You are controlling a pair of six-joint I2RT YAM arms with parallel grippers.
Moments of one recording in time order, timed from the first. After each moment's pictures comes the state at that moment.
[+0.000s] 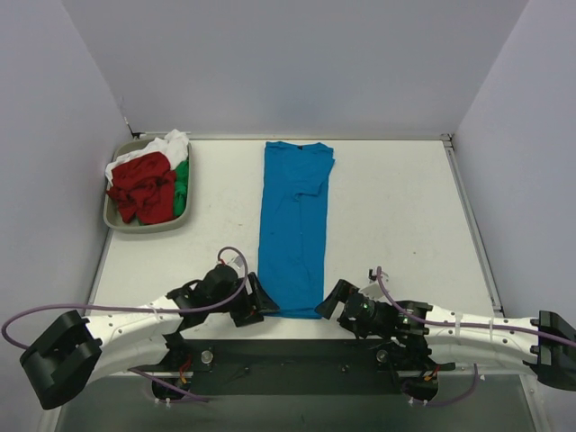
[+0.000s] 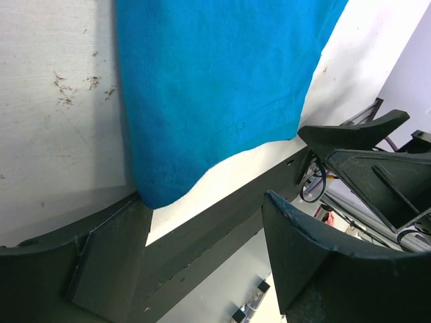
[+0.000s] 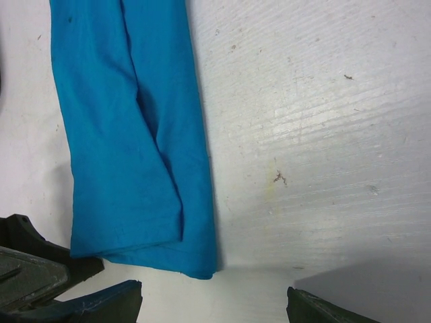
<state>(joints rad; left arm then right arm) -0.85 0.99 0.21 0.00 0.24 -1.28 1.24 0.78 0.25 -0.40 0.36 1.51</state>
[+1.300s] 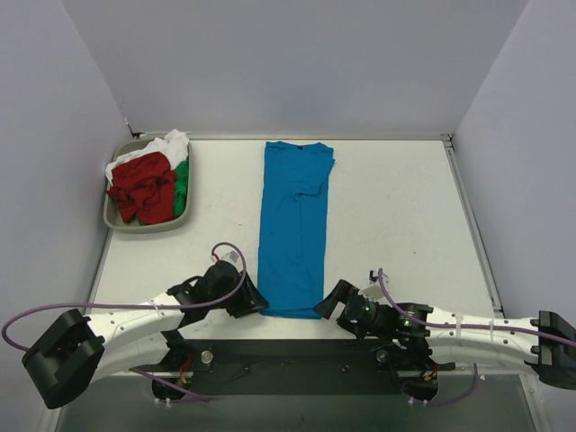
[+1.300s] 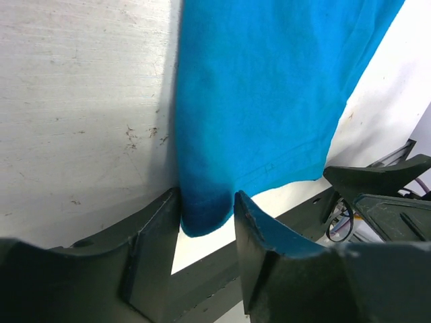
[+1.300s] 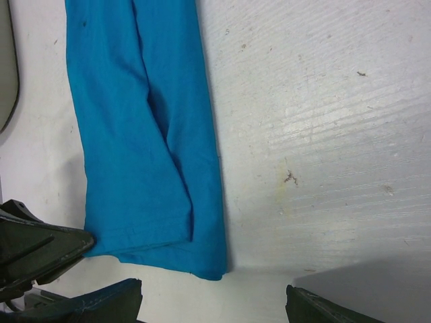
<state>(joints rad) -0.82 1.03 0.26 -0.08 0.12 -1.20 1.26 0.77 0.22 -0.34 0.39 1.53</state>
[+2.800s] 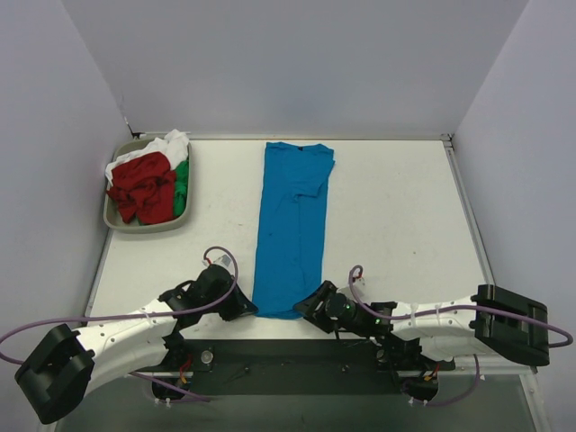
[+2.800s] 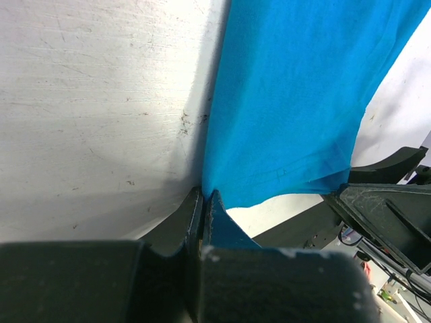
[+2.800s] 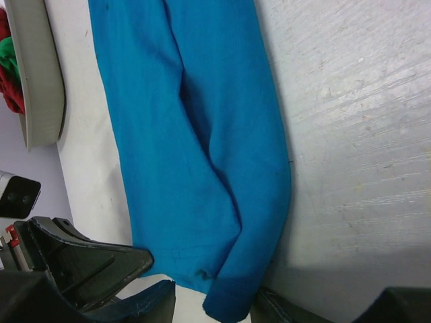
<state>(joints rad) -0.78 0.92 0.21 -0.17 0.12 -1.18 1.26 1.18 0.20 0.23 0.34 1.65</state>
